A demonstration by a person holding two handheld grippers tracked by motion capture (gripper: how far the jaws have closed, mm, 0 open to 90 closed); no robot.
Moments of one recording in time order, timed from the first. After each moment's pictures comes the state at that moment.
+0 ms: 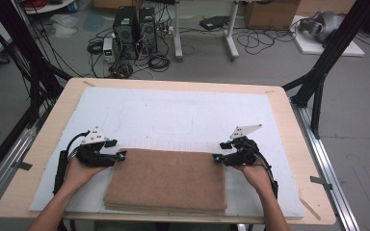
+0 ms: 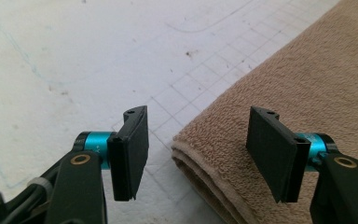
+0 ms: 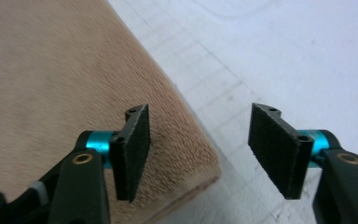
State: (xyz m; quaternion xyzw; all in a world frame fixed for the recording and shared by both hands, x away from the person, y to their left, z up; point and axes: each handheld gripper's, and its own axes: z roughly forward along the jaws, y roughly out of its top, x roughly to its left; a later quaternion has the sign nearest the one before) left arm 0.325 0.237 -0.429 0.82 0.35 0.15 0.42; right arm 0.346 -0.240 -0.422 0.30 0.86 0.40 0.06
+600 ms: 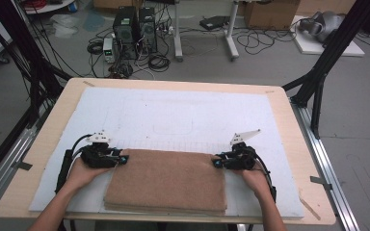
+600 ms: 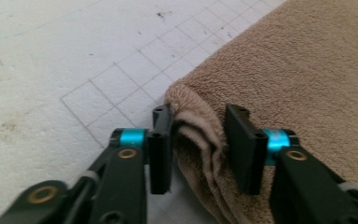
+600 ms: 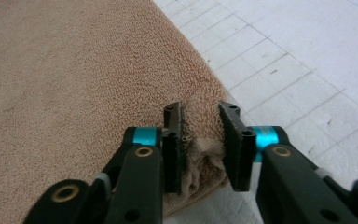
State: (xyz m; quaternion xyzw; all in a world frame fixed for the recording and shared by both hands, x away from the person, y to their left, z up) left arm 0.329 0.236 -0.441 0.84 0.34 0.08 0.42; right arm 0.343 -0.245 -0.443 0.29 0.86 0.42 -0.01
